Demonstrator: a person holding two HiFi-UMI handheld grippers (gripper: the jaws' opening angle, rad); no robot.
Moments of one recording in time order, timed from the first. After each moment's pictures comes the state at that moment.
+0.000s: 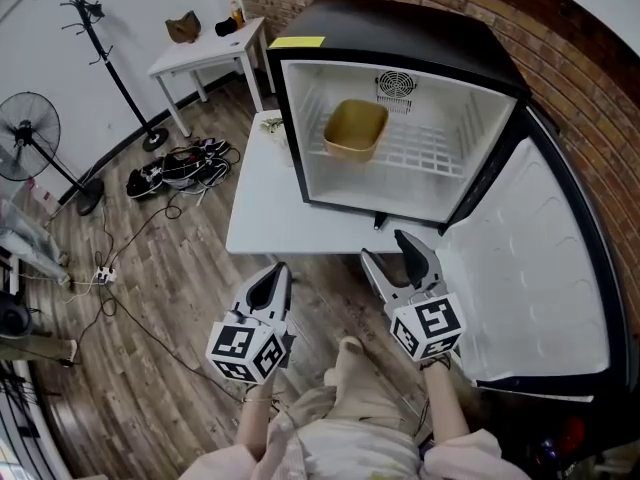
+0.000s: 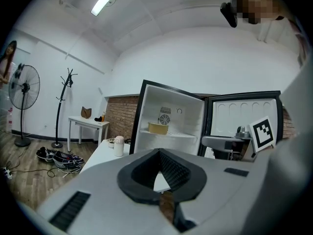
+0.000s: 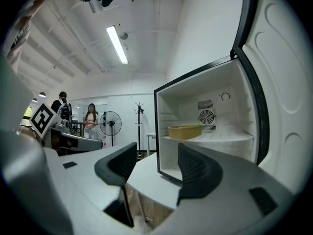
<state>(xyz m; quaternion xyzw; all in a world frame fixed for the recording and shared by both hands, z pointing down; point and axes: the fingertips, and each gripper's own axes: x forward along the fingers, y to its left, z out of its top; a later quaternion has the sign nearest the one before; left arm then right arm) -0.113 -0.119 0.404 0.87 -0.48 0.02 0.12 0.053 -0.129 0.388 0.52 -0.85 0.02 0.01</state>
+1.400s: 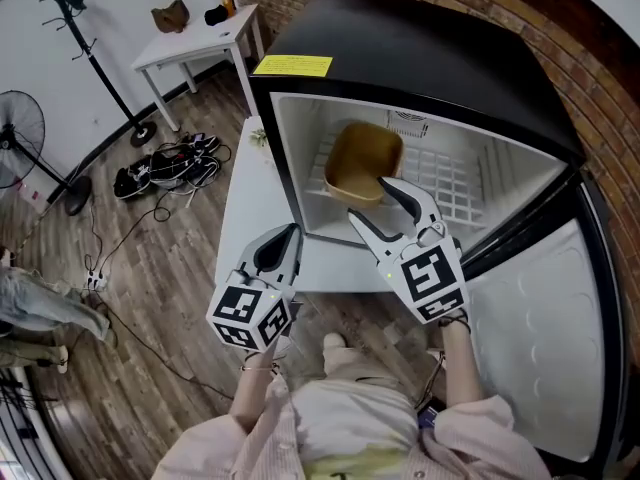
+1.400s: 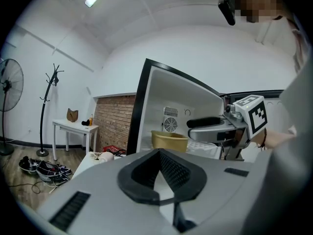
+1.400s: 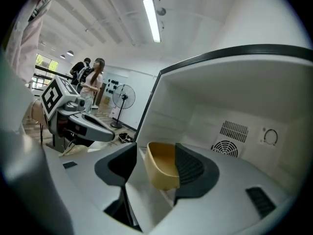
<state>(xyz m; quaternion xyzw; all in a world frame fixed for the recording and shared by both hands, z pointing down) -0.072 -0.285 0.386 0.89 -0.44 0.01 0.10 0.030 -0.298 0.343 0.44 -0.87 -0.12 0.19</state>
